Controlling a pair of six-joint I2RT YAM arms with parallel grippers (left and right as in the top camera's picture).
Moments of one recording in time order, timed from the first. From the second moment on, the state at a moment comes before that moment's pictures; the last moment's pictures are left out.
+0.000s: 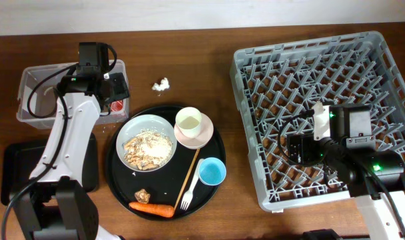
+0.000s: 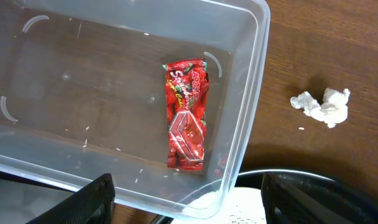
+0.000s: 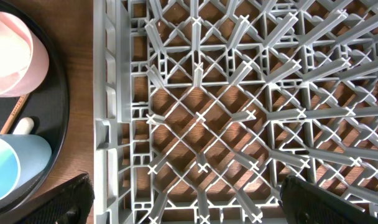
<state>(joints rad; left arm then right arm) -0.01 1.73 1.47 -0.79 -0.20 -0.26 0.07 1.03 1.10 -1.11 -0.02 0.01</state>
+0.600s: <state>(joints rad) -0.15 1.82 1.47 -0.41 0.03 -0.23 0.07 1.03 1.10 -1.11 -0.02 0.01</state>
